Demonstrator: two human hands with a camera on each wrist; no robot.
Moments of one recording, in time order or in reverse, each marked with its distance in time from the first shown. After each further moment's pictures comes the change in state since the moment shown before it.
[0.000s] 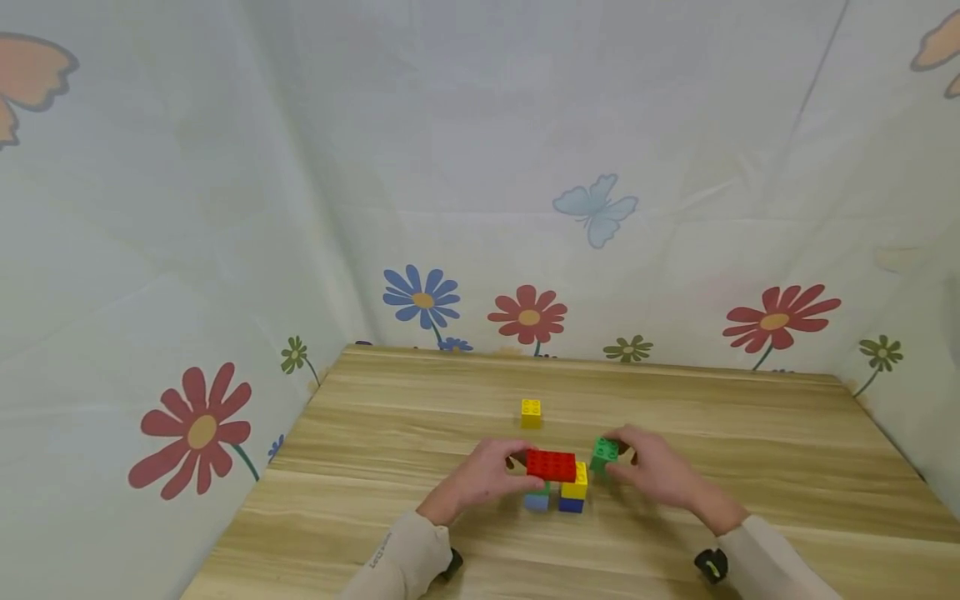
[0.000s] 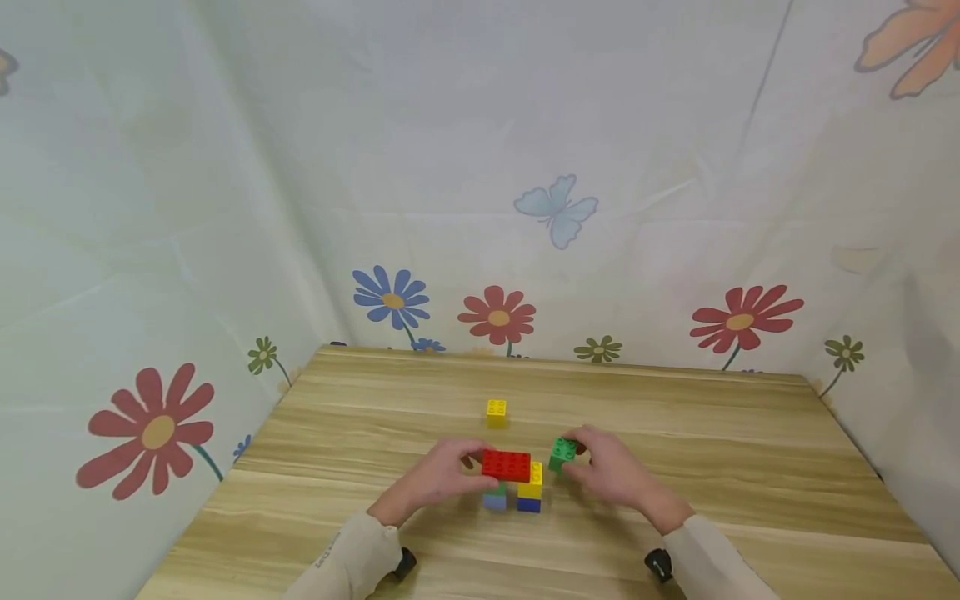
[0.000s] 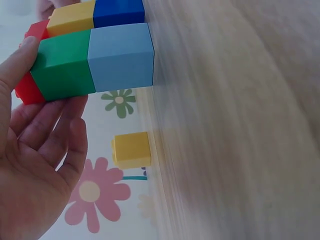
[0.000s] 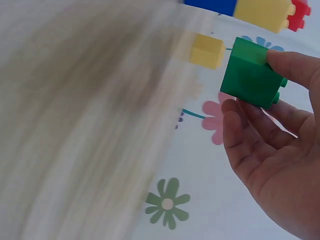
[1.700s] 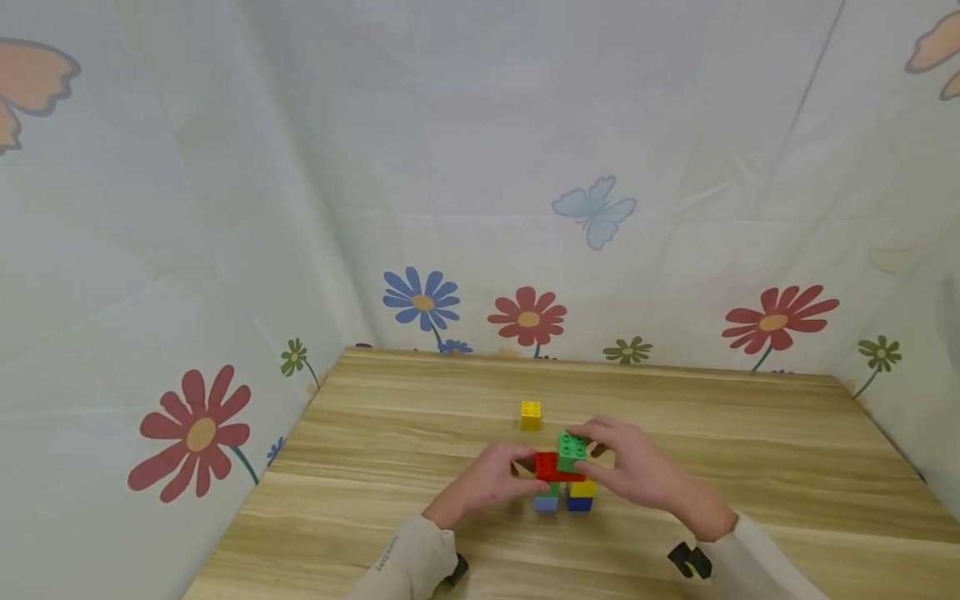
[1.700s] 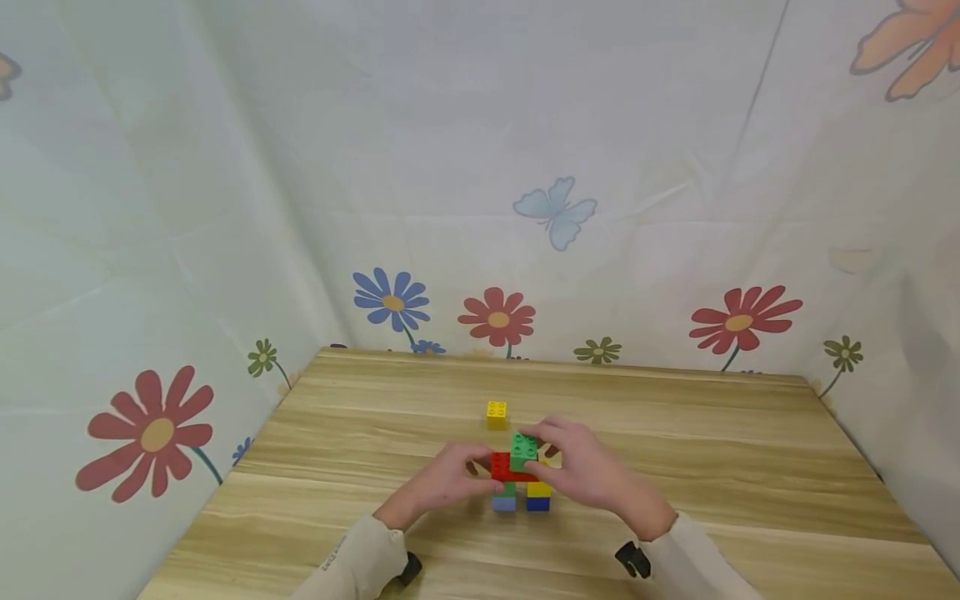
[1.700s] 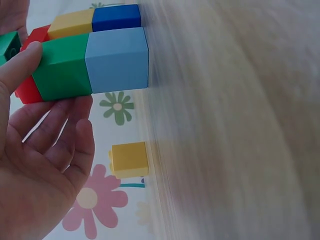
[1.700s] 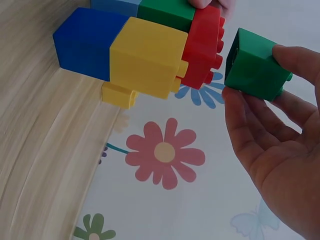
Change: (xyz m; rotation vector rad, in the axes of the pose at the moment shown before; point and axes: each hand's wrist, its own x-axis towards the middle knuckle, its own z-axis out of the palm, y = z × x) left_hand 0.006 -0.004 0.008 -0.073 -0.034 0.043; right_hand 0.005 -0.070 -0.012 0.015 0.009 -0.225
